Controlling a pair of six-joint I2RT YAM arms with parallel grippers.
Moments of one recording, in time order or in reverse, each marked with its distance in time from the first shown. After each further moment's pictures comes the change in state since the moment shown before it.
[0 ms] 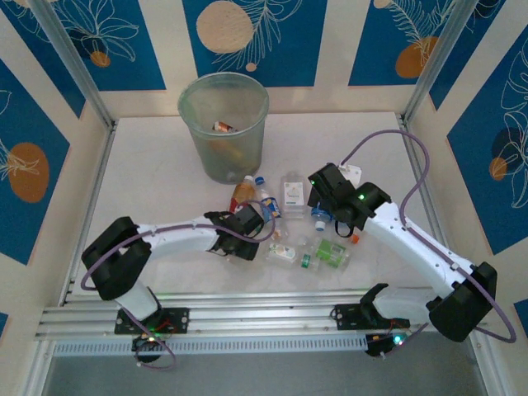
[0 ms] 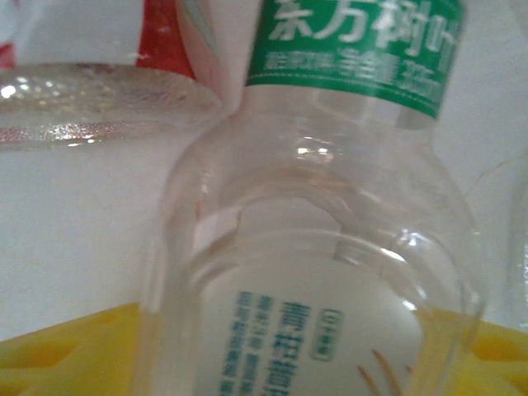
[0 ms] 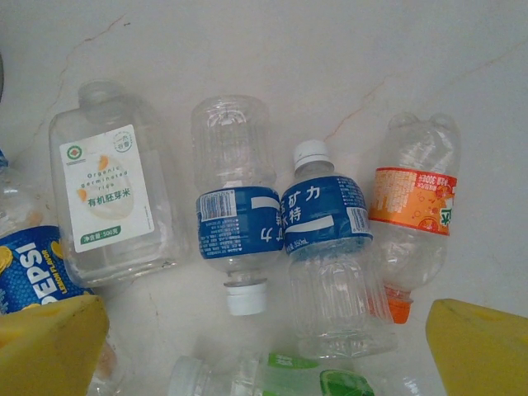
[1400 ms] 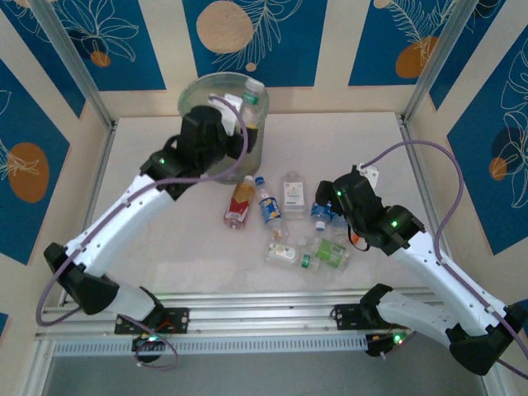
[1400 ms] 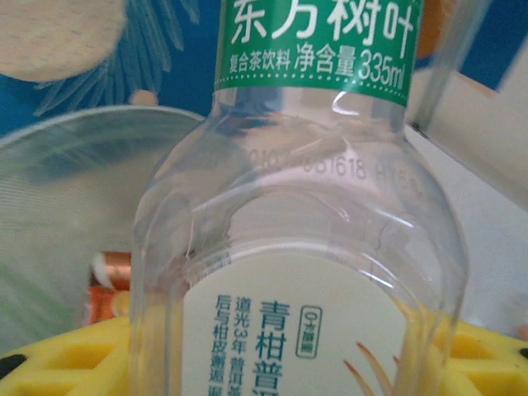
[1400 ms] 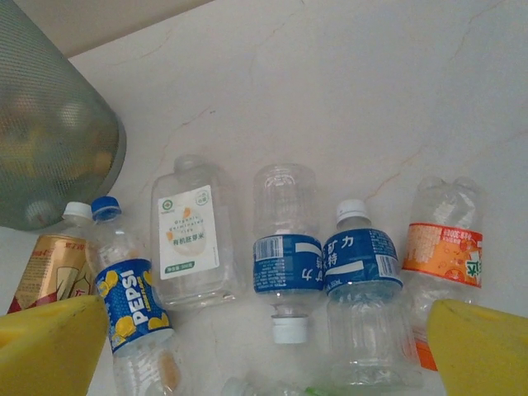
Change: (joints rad) left arm 0.272 -0.132 0.737 0.085 -0.055 0.420; right arm 0.008 -0.269 -0.092 0.145 -0.001 -0.080
